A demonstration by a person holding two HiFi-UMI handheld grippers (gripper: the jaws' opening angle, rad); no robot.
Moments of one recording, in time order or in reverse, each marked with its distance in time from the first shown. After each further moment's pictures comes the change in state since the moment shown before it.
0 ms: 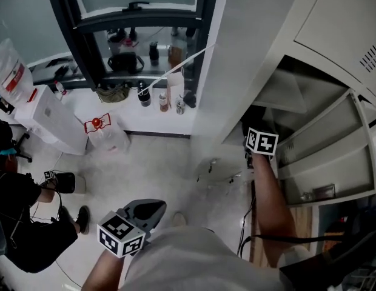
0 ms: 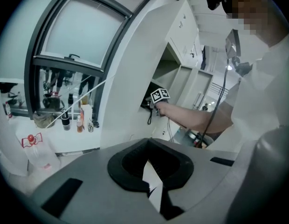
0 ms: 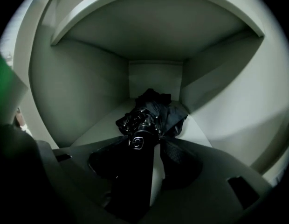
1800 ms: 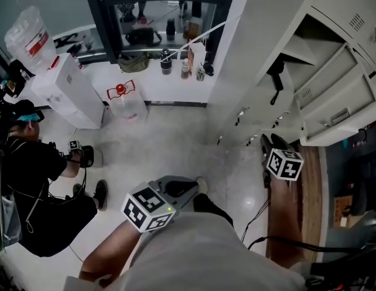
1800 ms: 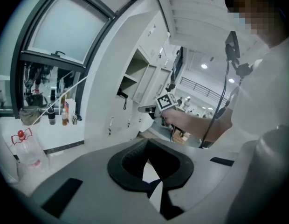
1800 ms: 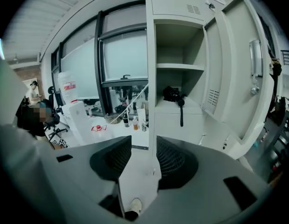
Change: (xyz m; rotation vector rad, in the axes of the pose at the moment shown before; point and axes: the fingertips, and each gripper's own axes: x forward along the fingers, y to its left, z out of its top) left arm -0.162 -0.072 -0.124 0.103 0.043 -0.250; right arm -0.272 0.187 -0.150 0.033 -0.012 0.026
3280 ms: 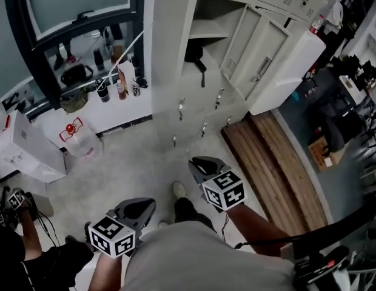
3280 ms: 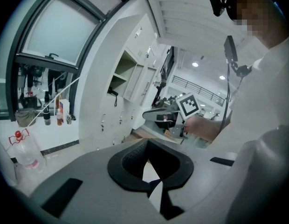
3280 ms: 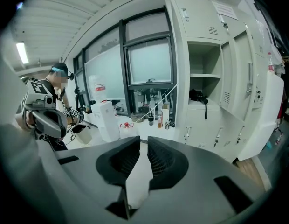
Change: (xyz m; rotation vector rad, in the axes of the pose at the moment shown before) left arm -0.054 -0.047 -0.047 0.058 0.010 -0.068; right arm -0.139 0.176 -0.052 -0.052 -0.034 0.202
